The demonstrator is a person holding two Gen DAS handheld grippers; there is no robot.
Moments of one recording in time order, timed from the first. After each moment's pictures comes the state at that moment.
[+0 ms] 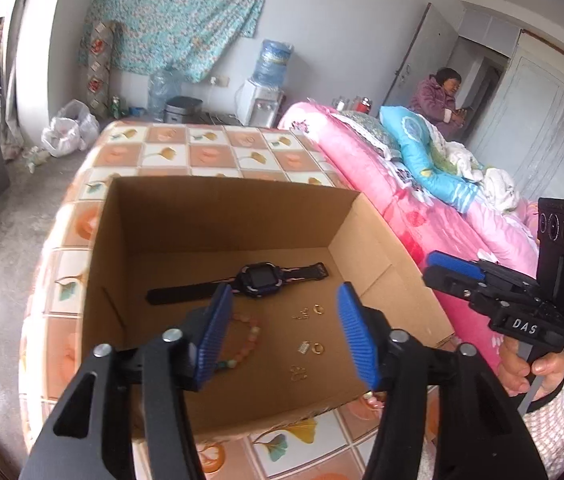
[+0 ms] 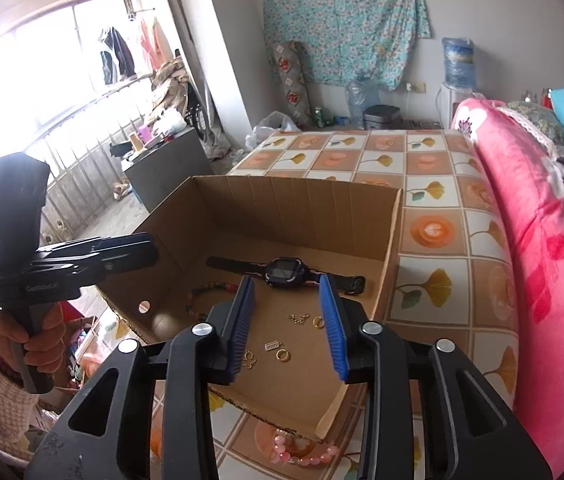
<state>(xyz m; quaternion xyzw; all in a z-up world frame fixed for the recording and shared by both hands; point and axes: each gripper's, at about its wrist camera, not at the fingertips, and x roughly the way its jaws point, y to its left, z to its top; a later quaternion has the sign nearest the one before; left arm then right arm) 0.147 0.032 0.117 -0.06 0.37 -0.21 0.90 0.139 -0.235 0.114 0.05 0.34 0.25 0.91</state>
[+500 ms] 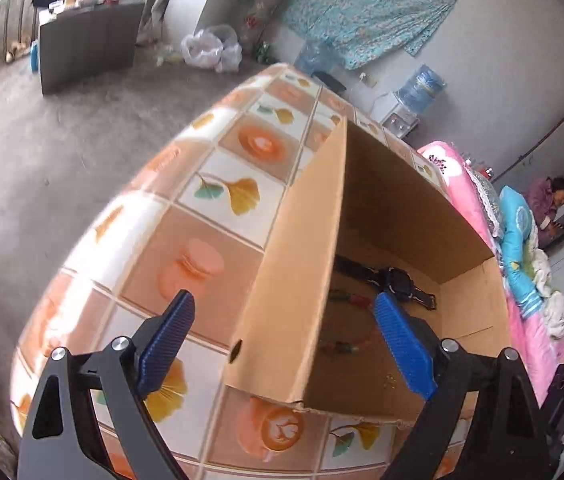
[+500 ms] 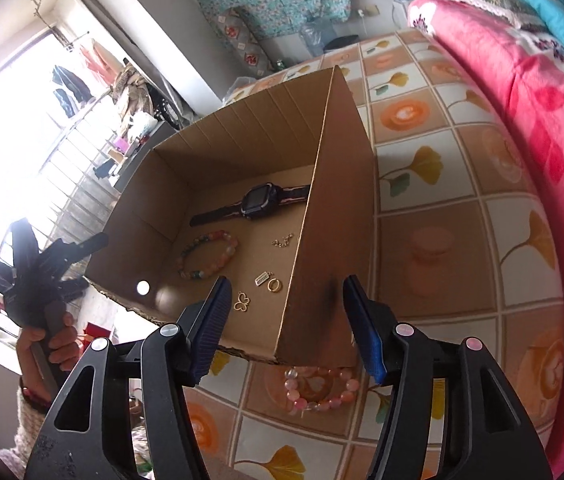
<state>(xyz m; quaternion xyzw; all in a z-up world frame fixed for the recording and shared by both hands) 0.158 0.140 0.046 -0.26 0.45 -0.02 0.85 0.148 -0.260 0.049 0.18 0.45 0.24 0.84</state>
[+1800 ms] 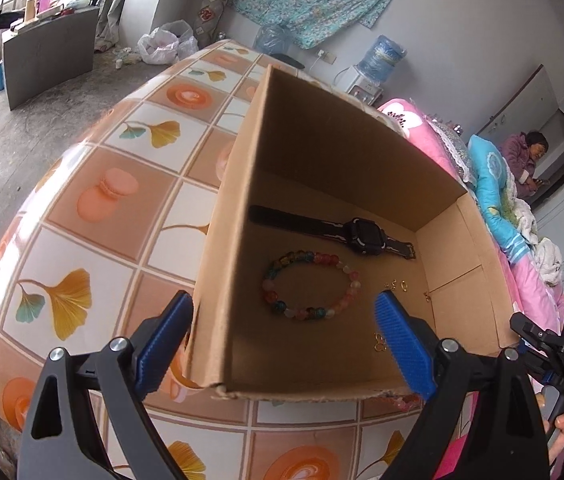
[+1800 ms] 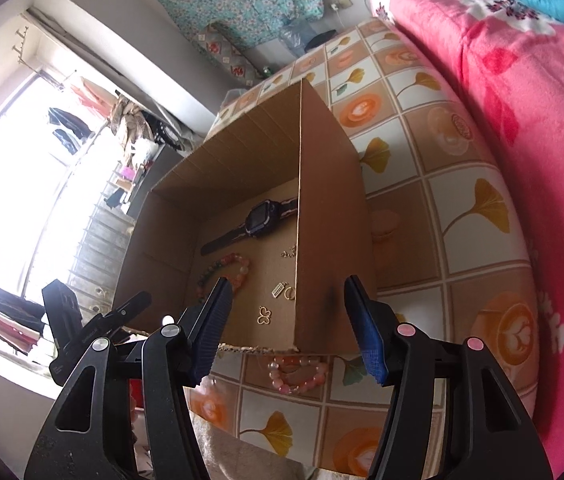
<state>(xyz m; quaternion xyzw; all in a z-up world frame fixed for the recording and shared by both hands) 0.112 0.048 0.041 -0.19 0.43 -0.08 0.88 0.105 -0.328 0.074 0.26 0.43 0.20 0.84</state>
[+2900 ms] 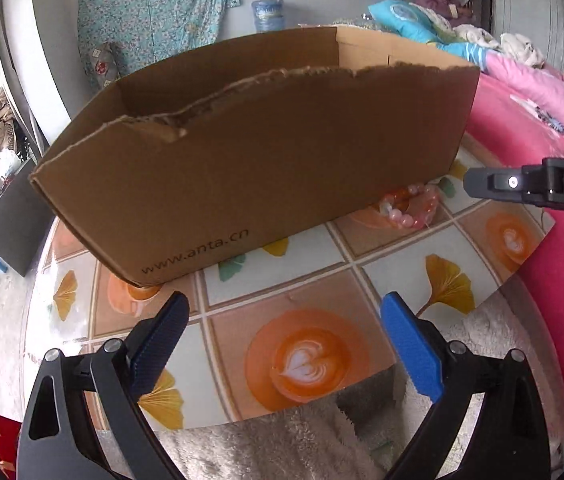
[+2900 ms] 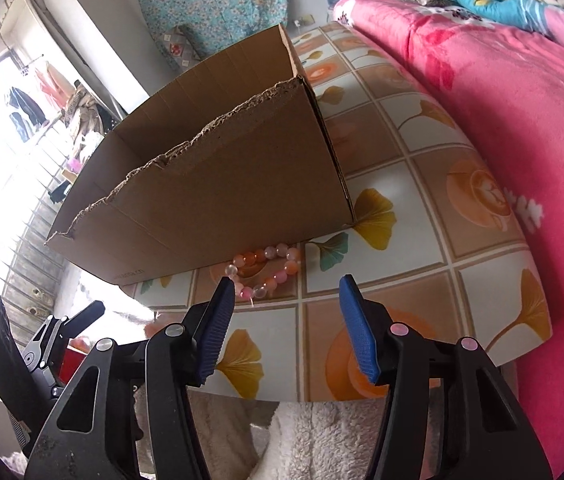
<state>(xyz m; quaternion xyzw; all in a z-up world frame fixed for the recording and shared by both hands) 0.011 -0.063 -0.014 0.14 0.41 -0.14 0.89 0.038 -0.271 0.014 0.17 0.44 0.11 0.87</state>
